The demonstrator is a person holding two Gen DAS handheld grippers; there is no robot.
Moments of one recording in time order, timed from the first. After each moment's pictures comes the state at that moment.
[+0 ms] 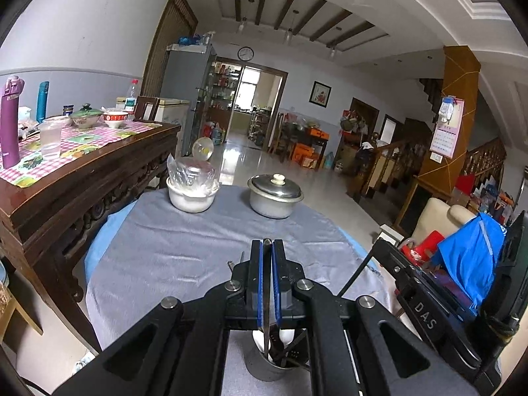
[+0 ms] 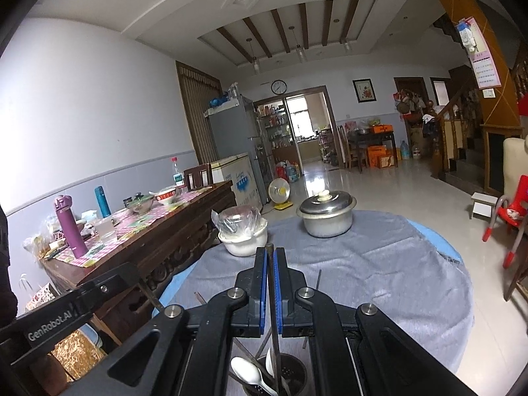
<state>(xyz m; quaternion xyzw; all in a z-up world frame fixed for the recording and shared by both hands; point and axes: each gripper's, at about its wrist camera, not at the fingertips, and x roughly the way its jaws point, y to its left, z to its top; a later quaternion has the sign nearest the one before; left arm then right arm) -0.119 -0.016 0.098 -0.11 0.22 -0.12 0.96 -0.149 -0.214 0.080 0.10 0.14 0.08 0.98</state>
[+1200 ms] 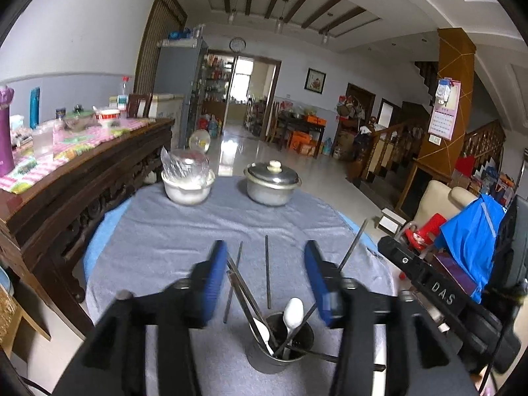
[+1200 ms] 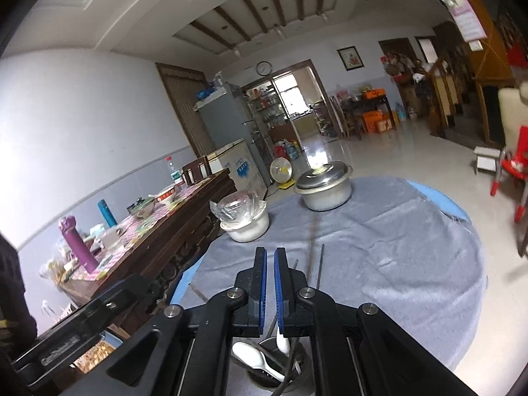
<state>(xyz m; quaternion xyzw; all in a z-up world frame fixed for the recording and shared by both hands) -0.123 -0.030 0.099 -0.07 0.23 -0.12 0.96 -0.140 -0.256 0.066 0.19 0.18 0.09 0.96</state>
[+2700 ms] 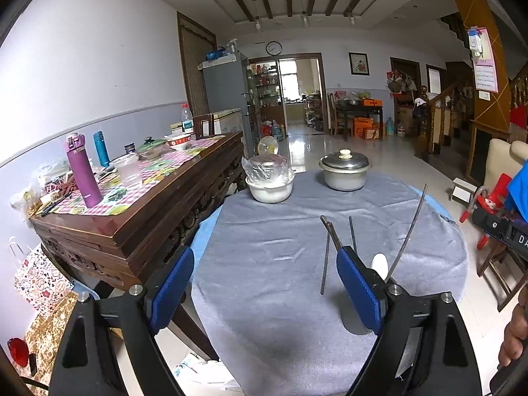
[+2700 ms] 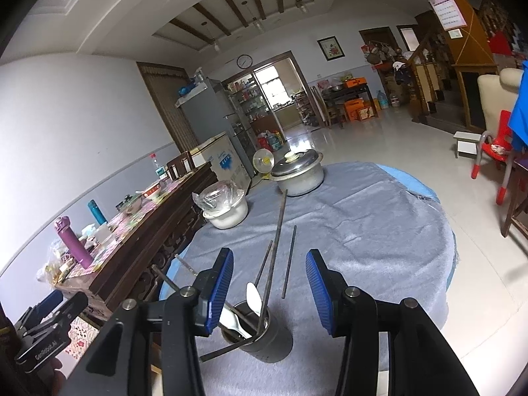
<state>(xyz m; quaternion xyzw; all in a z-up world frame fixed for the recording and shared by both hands) -0.193 -0.004 0.108 0.05 0.23 0.03 0.97 -0.195 -0.285 0.063 0.19 0.21 0.06 0.96</state>
